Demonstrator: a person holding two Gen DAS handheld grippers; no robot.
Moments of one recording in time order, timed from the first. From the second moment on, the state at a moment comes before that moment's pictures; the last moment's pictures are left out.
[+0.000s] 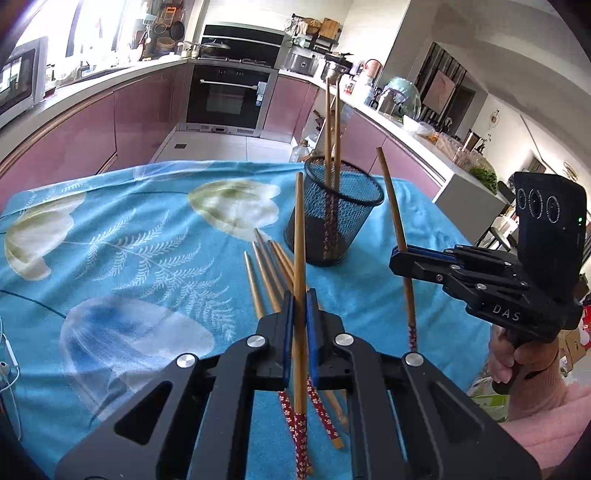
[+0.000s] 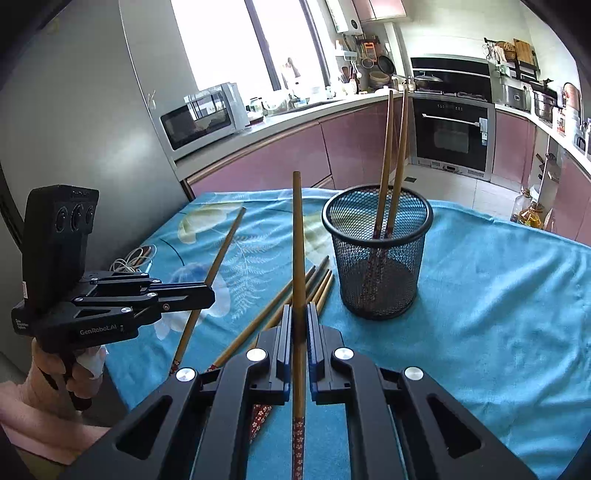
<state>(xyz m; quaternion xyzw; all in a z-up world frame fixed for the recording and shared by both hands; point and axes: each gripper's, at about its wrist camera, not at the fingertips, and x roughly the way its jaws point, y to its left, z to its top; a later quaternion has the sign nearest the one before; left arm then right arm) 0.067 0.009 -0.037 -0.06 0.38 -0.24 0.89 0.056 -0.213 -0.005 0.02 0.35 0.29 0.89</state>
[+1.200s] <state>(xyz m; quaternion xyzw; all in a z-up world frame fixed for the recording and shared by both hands) 0.123 -0.024 0.122 -0.09 0.22 -0.26 0.94 0.115 -0.251 0.107 0.04 0.22 0.25 0.94</state>
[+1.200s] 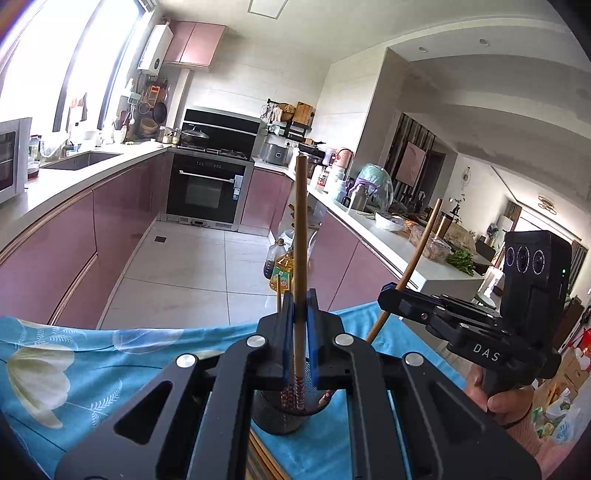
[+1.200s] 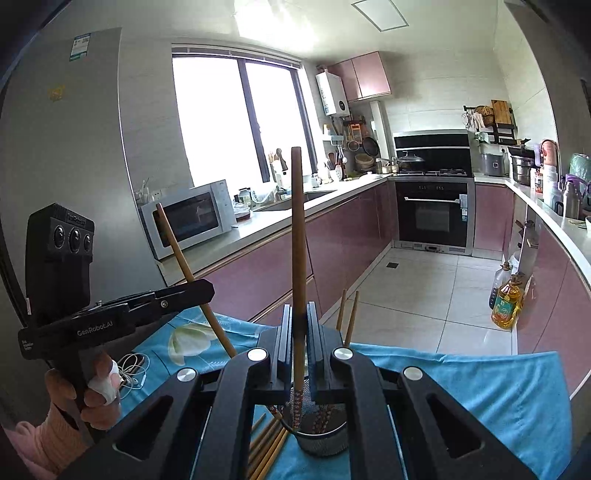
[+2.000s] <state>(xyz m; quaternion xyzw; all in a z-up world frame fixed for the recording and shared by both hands) 0.202 -0.069 0.021 0.00 0.36 -0.24 0.90 0.177 -0.239 0.028 0.05 0.37 0.23 0.90</state>
